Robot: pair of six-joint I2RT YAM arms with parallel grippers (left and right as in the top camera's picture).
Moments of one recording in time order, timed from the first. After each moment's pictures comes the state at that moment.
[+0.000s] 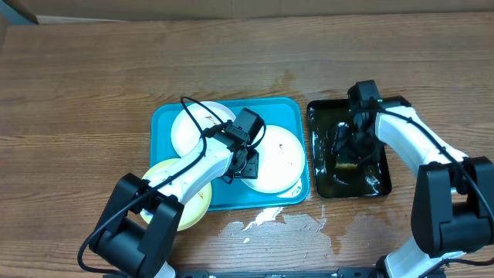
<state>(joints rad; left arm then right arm) -0.56 1.77 1.05 -0.71 -0.01 -0.52 0.14 1.81 1.13 -0.89 -0.04 0.40</state>
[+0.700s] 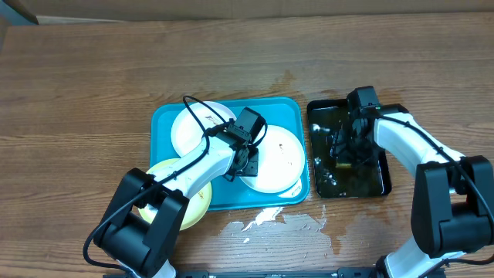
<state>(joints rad) -0.56 1.80 1.05 -0.66 -0.02 -0.52 0.14 1.81 1.08 -0.79 -0.03 0.39</state>
